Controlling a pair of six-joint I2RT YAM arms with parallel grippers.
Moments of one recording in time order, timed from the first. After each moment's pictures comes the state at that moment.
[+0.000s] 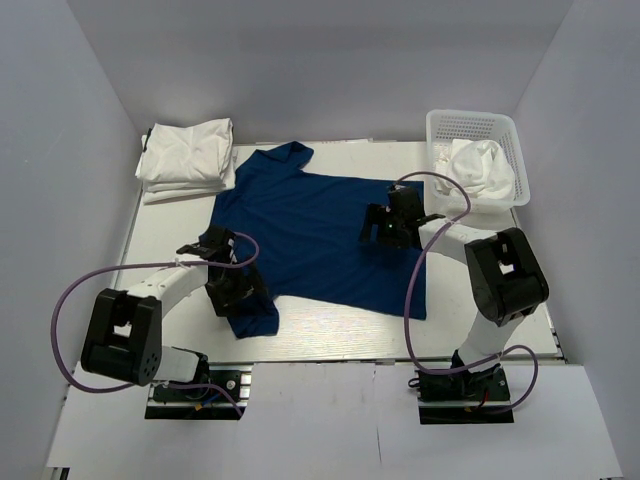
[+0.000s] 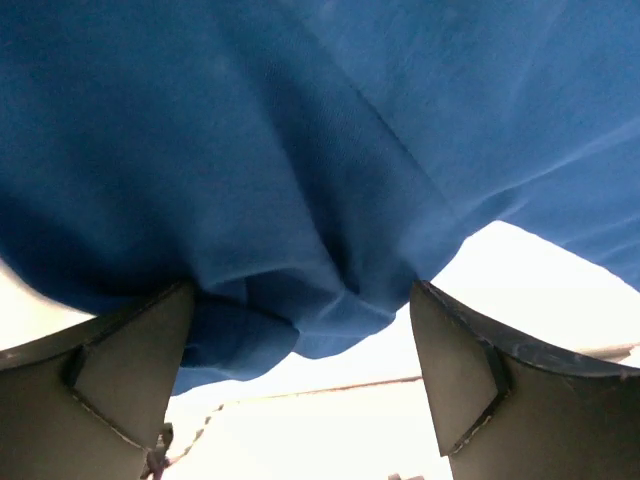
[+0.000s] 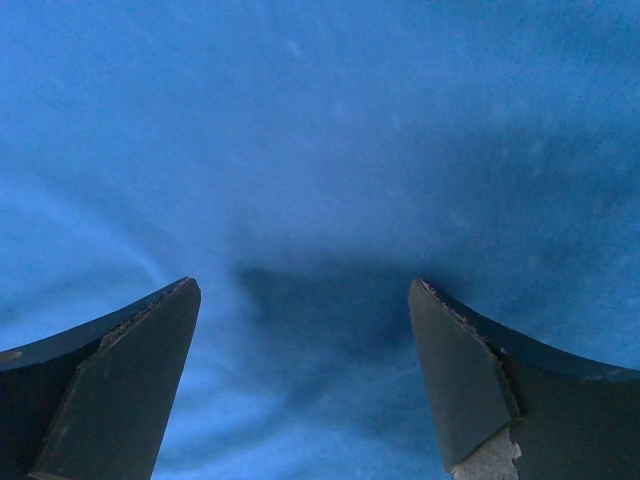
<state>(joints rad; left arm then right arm) -0.25 1.35 0.68 -0.63 0.22 -0.67 0.42 1.74 1.00 -0.12 -0.08 0.46</state>
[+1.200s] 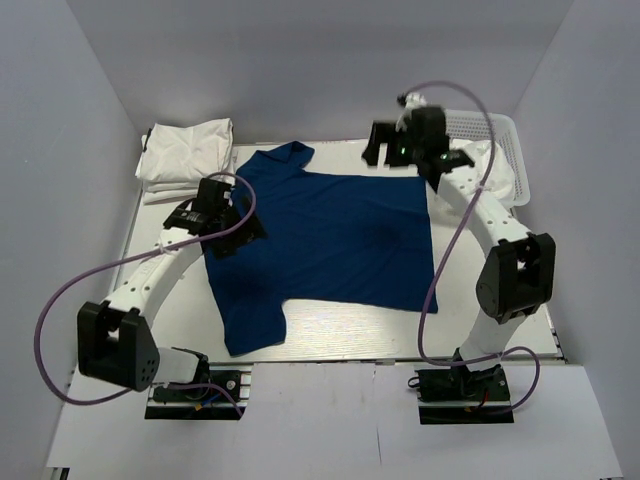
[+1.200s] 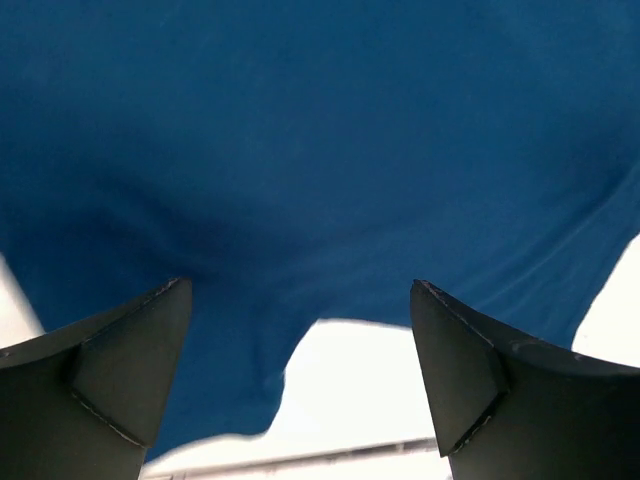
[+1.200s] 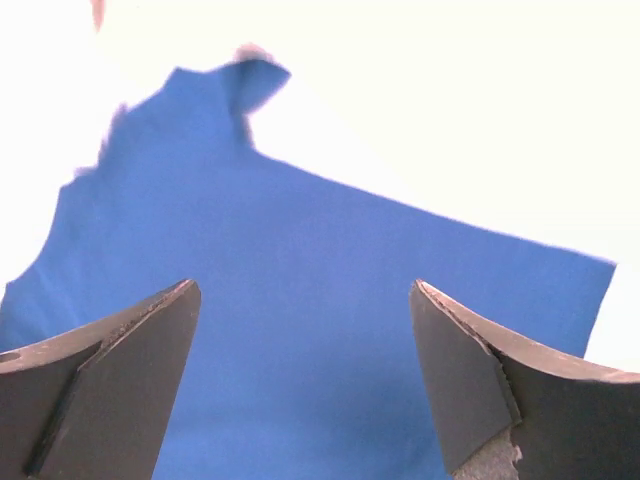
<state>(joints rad) -0.27 1.33 1.06 -0.70 0.04 -0.68 0.33 1.76 1.56 -0.33 -0.17 0.22</state>
